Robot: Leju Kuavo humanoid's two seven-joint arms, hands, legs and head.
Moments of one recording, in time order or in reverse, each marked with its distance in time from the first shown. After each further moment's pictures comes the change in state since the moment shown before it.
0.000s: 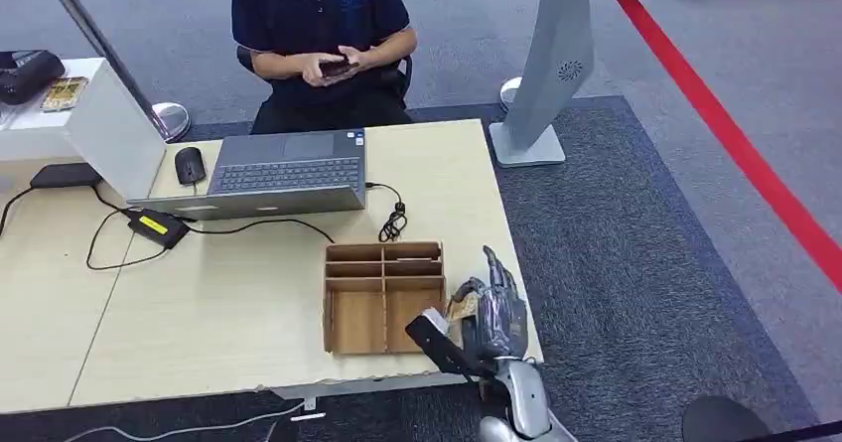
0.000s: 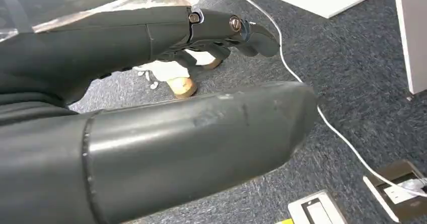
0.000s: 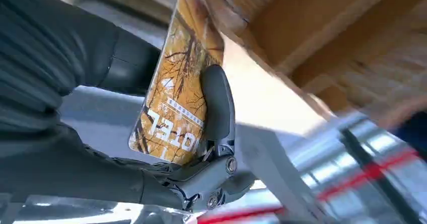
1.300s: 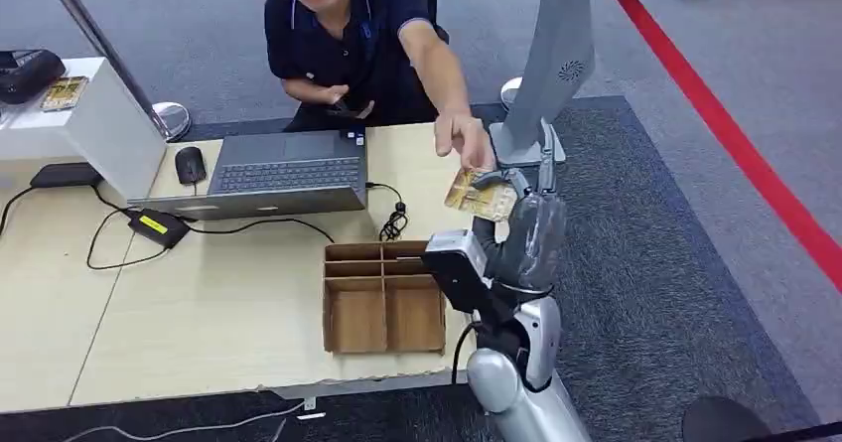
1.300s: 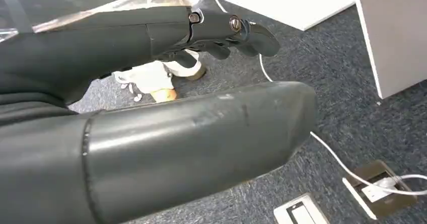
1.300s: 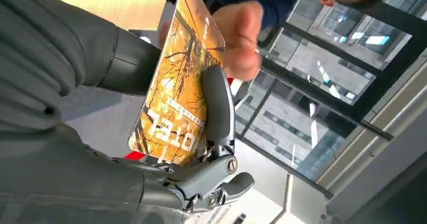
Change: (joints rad) left arm -0.005 -0.009 0.003 -0.002 -0.072 0.000 -0.029; right arm -0.072 0.185 -0.163 -0.421 0.009 0.000 -0.178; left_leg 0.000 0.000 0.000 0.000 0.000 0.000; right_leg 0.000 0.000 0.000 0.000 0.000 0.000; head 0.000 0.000
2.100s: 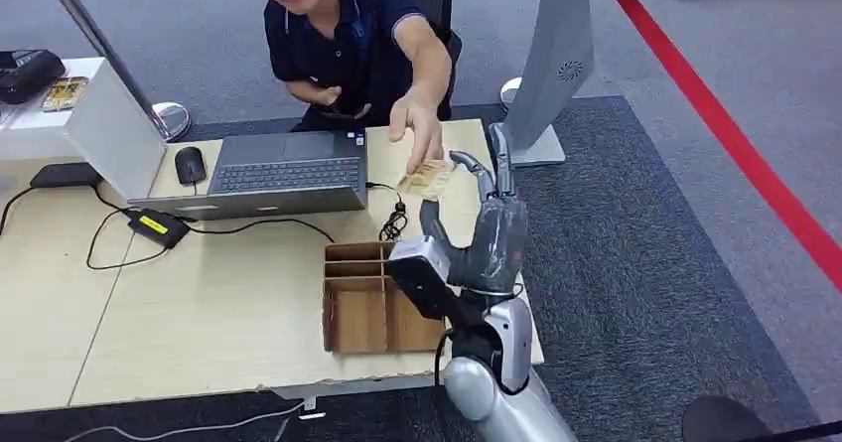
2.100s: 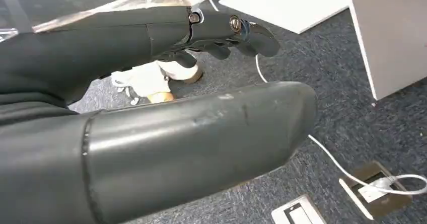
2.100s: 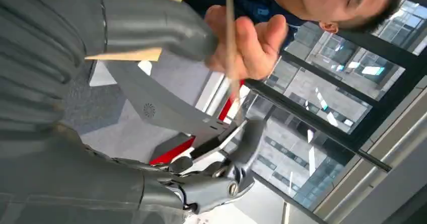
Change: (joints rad) left arm 0.000 -0.002 0.002 0.000 -0.021 0.000 -0.006; right arm -0.031 -0.003 0.104 0.064 -0.019 0.000 0.053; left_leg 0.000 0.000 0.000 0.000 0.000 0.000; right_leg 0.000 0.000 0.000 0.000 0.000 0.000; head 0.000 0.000
